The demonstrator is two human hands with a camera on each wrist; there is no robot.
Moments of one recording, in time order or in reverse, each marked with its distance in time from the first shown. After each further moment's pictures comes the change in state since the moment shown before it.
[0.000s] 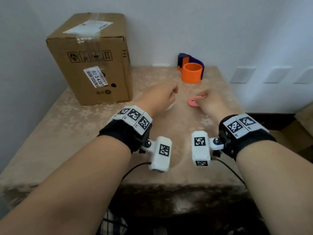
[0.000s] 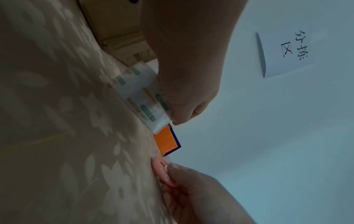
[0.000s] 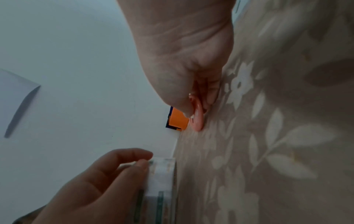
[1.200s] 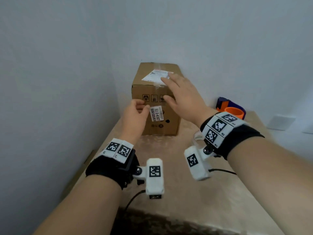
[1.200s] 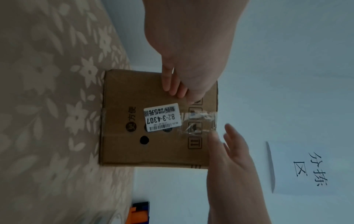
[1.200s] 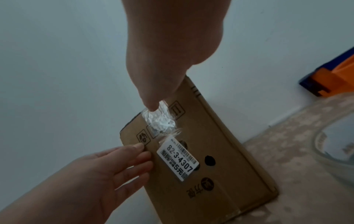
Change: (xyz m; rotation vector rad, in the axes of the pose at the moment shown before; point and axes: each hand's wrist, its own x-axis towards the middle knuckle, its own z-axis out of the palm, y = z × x) left_hand -0.090 -0.124 -0.108 -0.603 0.772 -0.437; right_hand -0.049 -0.208 0.094 -0.561 0.050 -1.069
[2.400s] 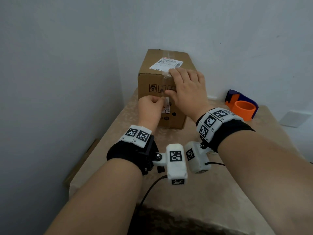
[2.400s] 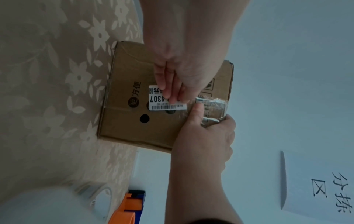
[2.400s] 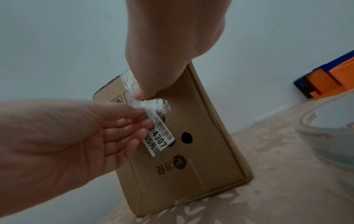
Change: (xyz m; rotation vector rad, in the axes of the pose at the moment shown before) left_hand -0.001 0.003 0.030 -0.117 -0.018 -0.150; right_hand 0.008 0.005 0.045 -0.220 0.254 -0.007
